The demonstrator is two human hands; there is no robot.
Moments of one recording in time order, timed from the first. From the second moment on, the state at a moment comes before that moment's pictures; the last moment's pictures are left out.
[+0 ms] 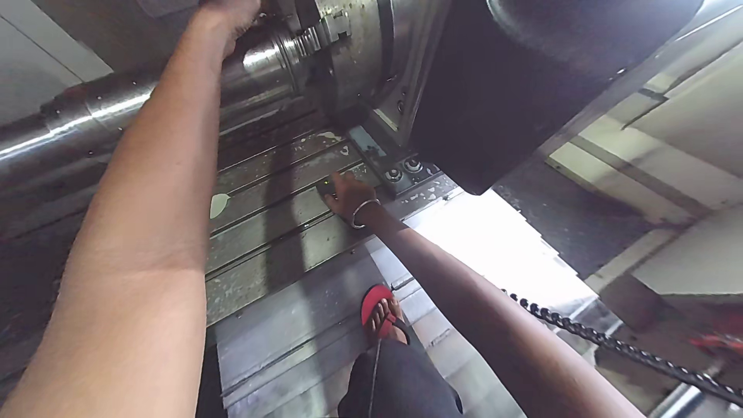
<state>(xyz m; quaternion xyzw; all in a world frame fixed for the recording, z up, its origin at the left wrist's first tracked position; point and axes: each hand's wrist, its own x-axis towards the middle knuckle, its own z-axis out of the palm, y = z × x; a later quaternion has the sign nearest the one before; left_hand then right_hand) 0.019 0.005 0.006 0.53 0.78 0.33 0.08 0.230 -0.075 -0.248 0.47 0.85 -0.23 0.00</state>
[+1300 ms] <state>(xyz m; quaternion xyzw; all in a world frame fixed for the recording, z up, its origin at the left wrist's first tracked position) 0.012 0.009 0.006 0.55 0.76 0.34 0.08 0.225 -0.074 -0.253 0.49 0.85 -0.22 -0.01</state>
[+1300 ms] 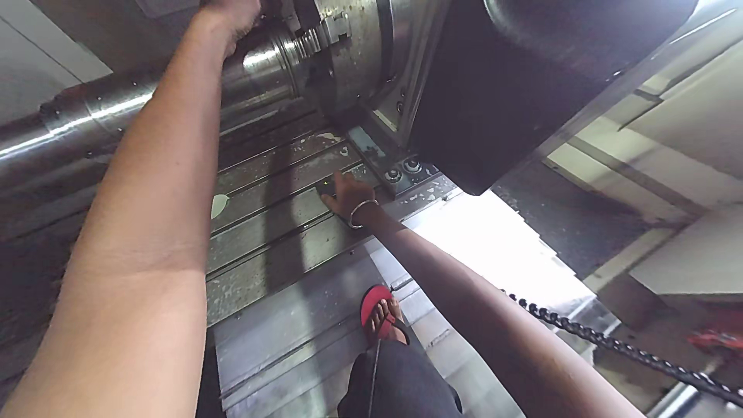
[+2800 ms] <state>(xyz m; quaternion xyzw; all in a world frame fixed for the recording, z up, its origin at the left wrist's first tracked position) 0.006 0.014 0.002 0.54 0.77 0.34 0.08 0.226 -0.075 -0.251 0.49 0.84 -0.24 -0.01</state>
